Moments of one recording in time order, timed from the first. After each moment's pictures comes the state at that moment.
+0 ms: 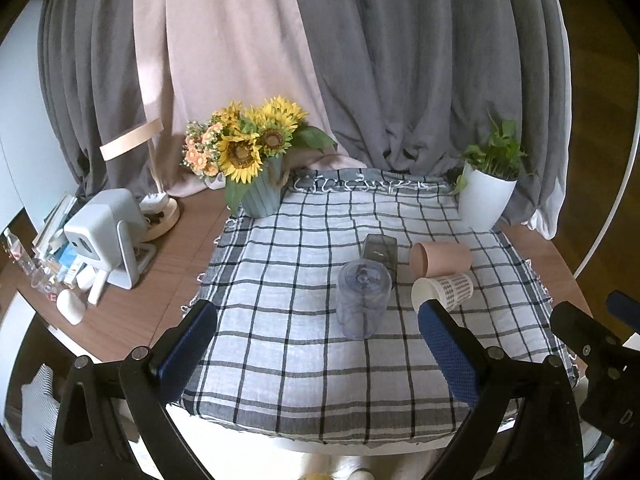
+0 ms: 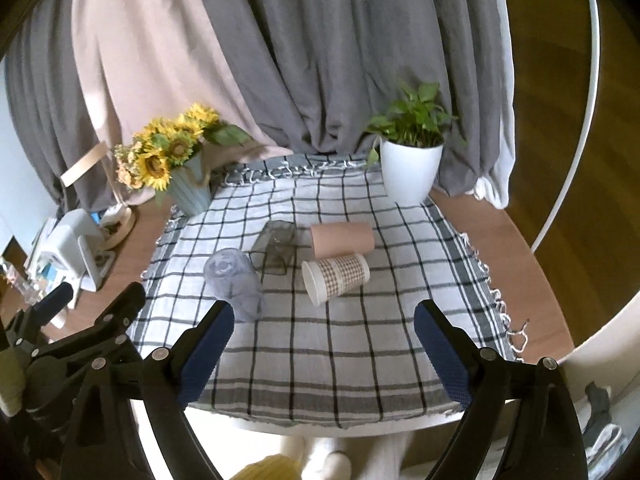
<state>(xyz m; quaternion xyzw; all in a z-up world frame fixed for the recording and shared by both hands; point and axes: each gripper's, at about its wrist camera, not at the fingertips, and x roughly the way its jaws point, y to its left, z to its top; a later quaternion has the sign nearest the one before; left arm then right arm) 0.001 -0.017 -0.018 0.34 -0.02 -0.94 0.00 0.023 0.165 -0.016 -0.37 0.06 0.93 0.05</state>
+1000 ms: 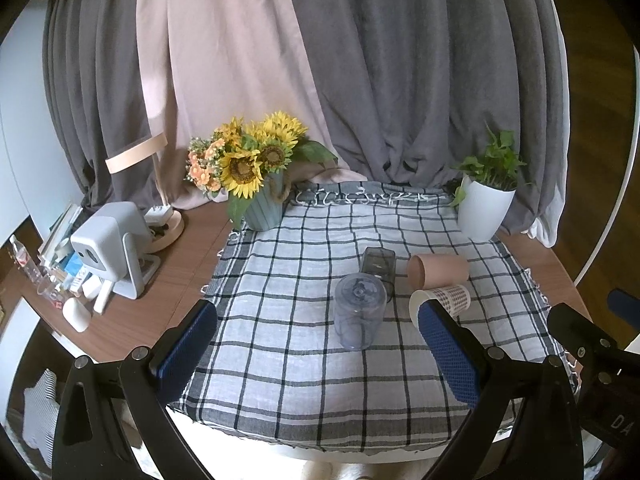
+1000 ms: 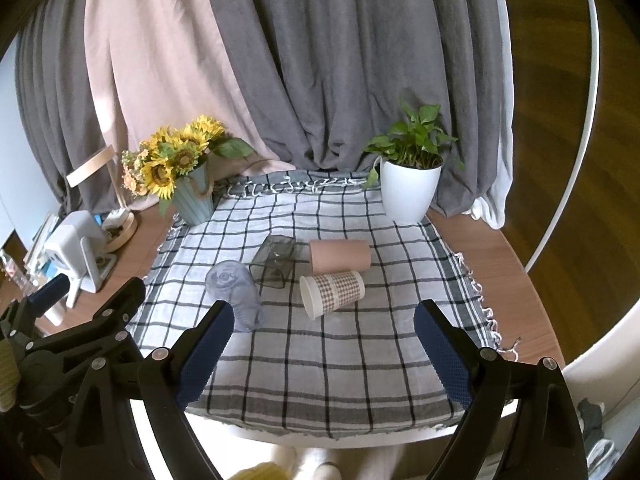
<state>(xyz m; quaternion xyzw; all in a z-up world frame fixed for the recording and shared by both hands) 0.005 -0.005 -0.007 0.33 -0.02 -0.94 0.01 0.031 0.168 -0.005 -0.35 0.05 0.93 0.05</state>
